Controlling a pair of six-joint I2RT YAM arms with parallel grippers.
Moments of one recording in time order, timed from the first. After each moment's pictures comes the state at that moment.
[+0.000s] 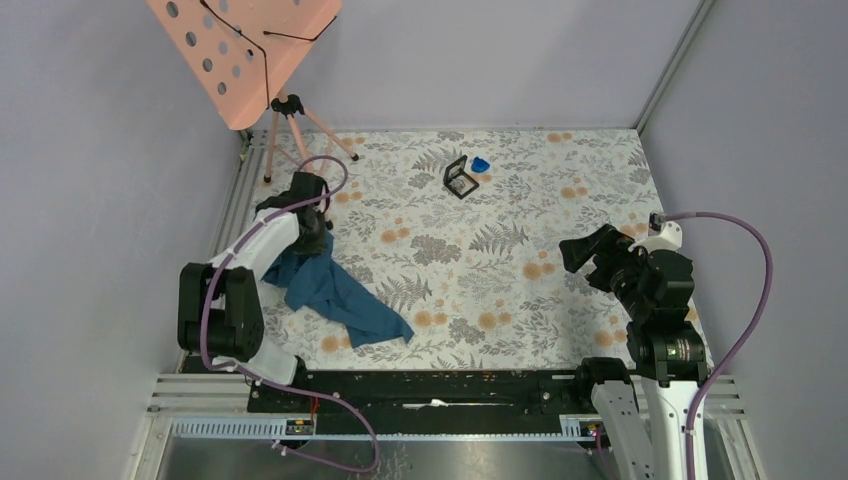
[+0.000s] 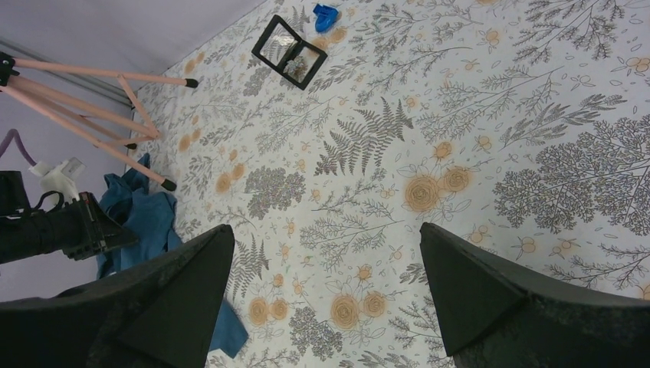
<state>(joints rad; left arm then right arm) -0.10 1.57 1.07 -0.71 -0.20 -0.22 -0.01 0.47 0.81 -0.70 -0.16 0.56</state>
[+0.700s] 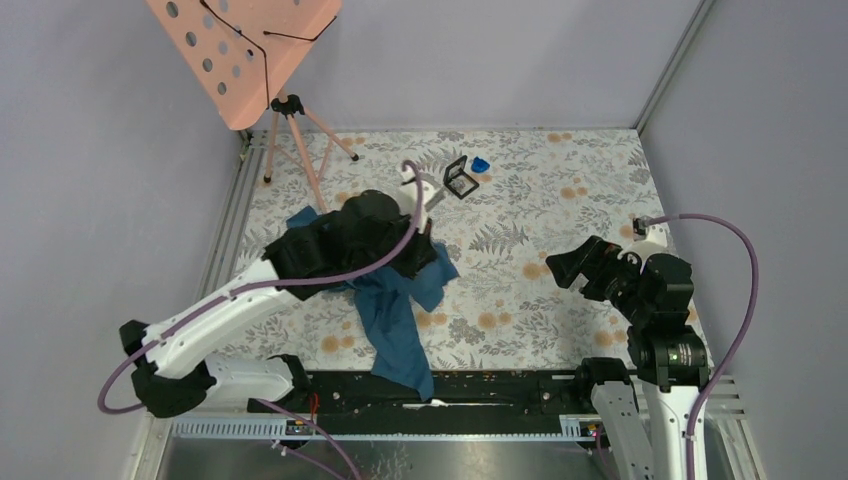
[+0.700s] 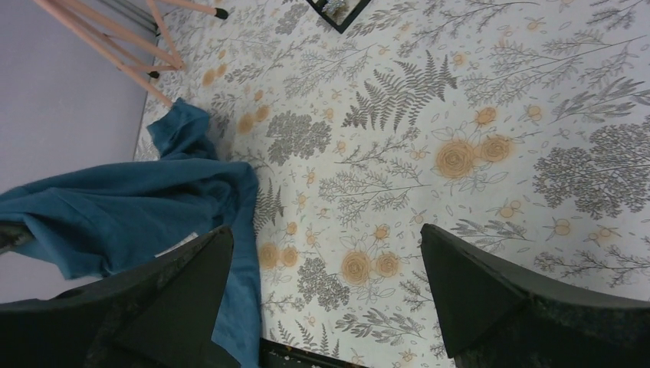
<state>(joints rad) -0.99 1.17 1.37 -0.74 -0.04 -0.29 -0.01 0.46 0.82 -0.77 -0.33 0.49</state>
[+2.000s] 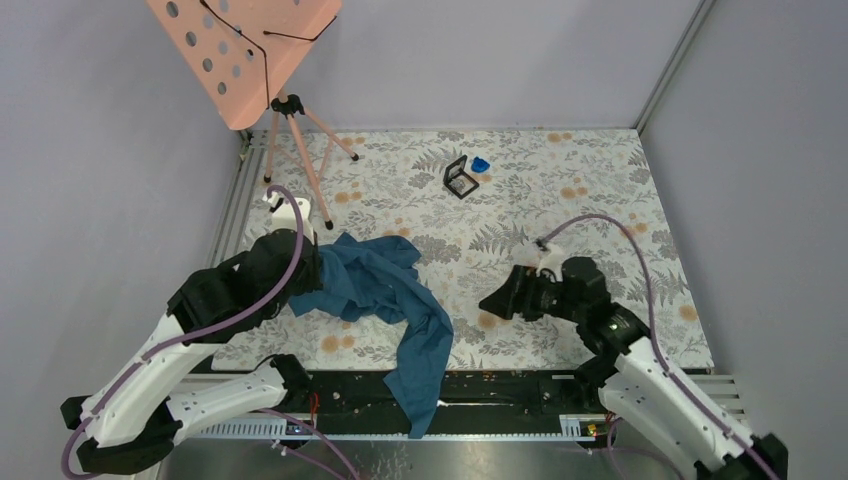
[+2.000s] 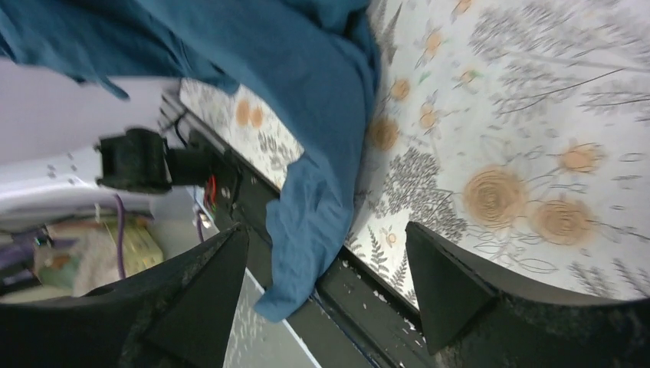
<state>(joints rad) -0.87 0.80 1.25 -1.17 -0.56 -0.50 0.46 0.59 0.42 -0.34 -0.47 0.72</state>
